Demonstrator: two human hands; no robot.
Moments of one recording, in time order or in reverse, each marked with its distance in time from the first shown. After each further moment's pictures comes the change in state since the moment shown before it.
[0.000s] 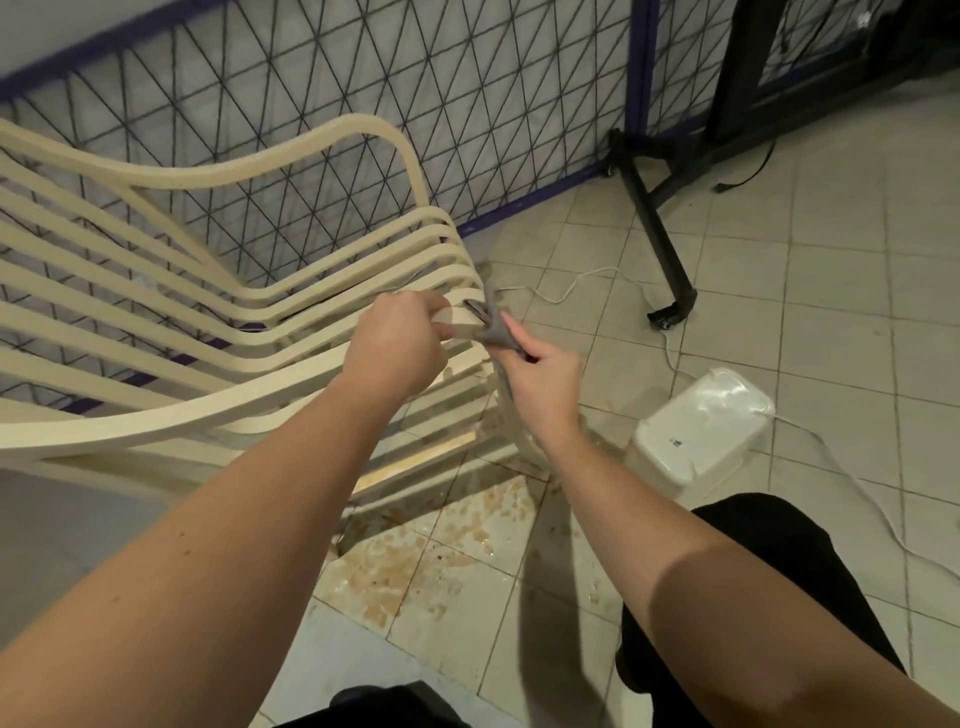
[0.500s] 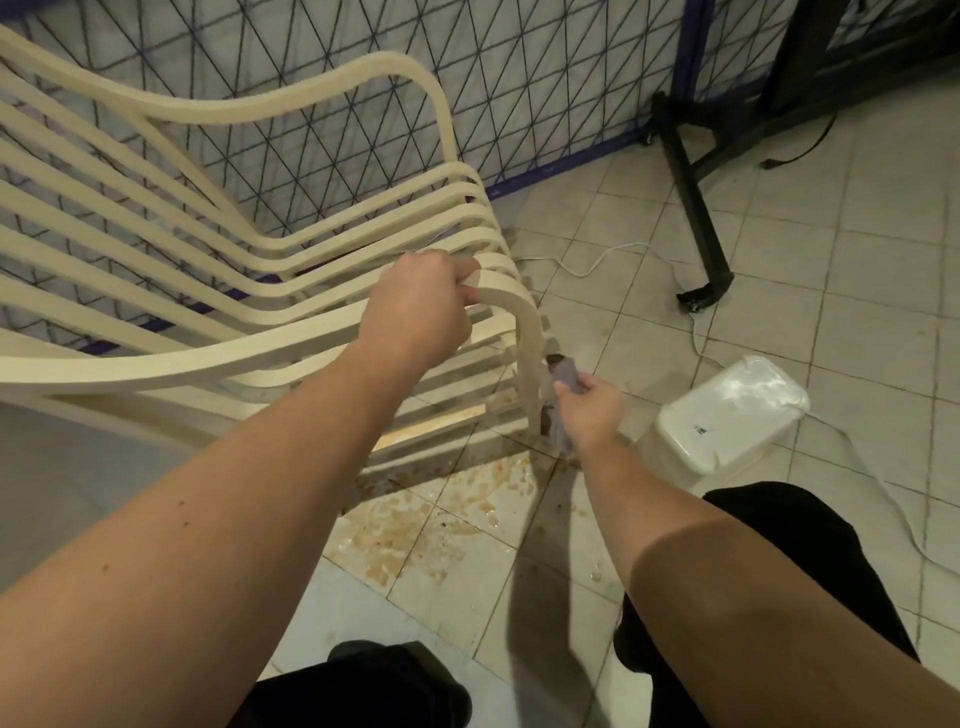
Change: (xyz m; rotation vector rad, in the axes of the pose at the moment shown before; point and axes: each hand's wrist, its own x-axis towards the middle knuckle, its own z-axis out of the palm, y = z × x) left_hand 0.002 -0.014 0.011 0.039 0.064 0.072; right_hand -0.006 0.080 -0.026 -0.410 0.119 0.427
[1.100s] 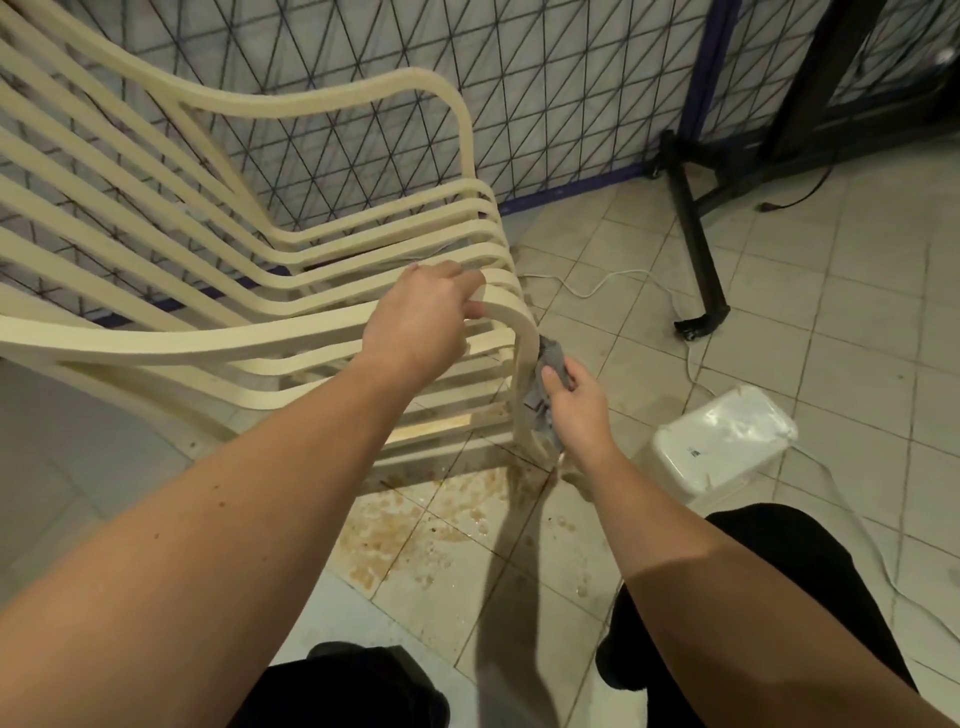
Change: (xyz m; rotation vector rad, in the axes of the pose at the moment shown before) left_hand -0.010 -0.035 0.010 0.053 0.112 0.168; right_hand -0.019 -0.022 0.003 0.147 -0.245 -0.257
